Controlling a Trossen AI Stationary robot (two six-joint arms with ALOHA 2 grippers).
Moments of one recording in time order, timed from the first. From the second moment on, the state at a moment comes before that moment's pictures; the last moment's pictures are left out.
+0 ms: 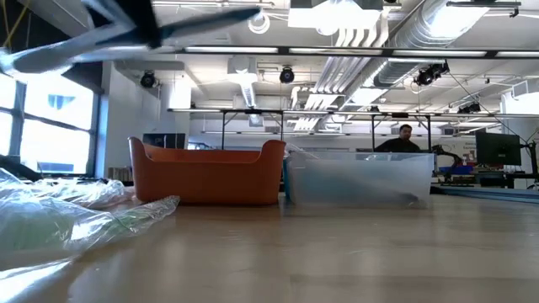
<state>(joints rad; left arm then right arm) -0.58 1.64 1.35 -0.81 -0.36 -0.94 0.30 1.49 1.50 -0.96 0.07 0.42</state>
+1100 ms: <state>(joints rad) 0.22 1.46 1.35 -0.76 -0.27 -0.19 0.28 1.49 1.50 -0.96 0.27 0.48</state>
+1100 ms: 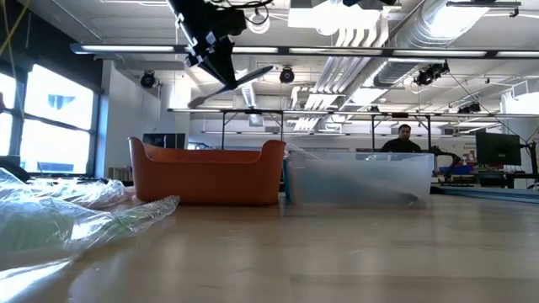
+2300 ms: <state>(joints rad) 0.38 1.75 1.35 -0.63 -0.23 -0.09 0.23 1.49 1.50 -0.97 0.29 0.53</state>
